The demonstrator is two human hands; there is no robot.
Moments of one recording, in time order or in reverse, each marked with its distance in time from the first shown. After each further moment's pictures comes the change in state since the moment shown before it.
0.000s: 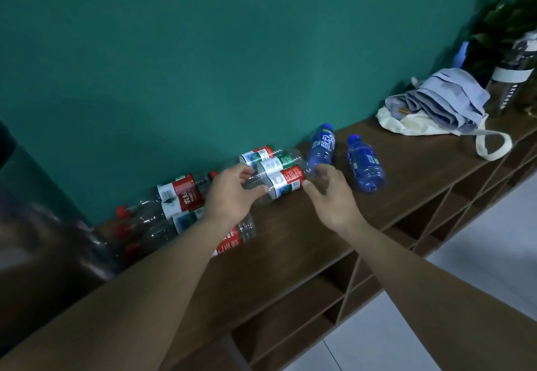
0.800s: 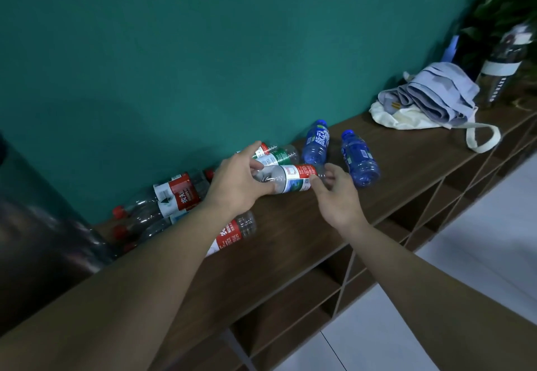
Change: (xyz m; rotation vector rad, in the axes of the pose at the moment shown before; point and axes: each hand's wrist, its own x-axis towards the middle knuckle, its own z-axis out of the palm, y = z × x) left_hand 0.006 0.035 -0.011 0.040 -0.104 0.099; right_hand -0.011 0.006 -0.007 0.095 0.126 0.089
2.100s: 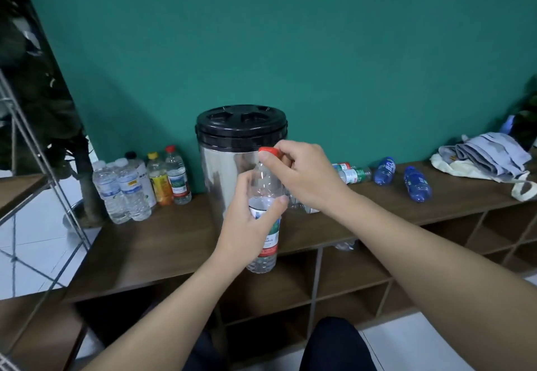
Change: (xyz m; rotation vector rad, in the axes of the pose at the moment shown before) left_hand -0.413 0.015 -0.207 -0.510 0.424 0.115; right_hand -0.350 -0.332 0.033 -0.068 -0.400 -0.835
